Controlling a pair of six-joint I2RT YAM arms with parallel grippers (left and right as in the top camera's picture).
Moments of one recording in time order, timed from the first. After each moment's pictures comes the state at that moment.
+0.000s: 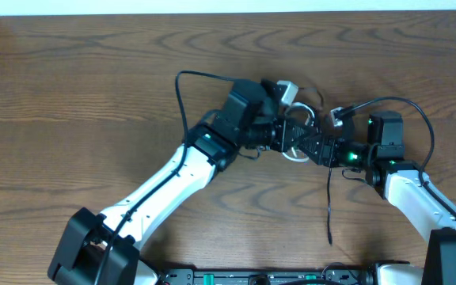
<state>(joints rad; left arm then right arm) -0.64 1.58 1.09 -0.06 0.67 -0.61 0.04 1.45 0.60 -0.03 -0.83 0.35</state>
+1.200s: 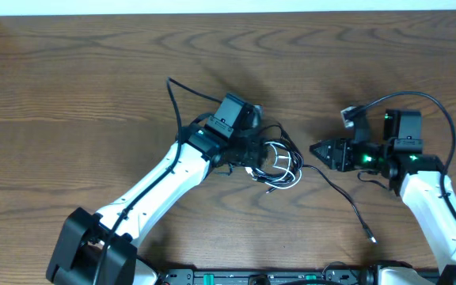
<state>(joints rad) -0.60 1.58 1.09 -0.62 0.27 -0.46 -0.01 1.33 0.72 -0.44 -0.79 0.09</state>
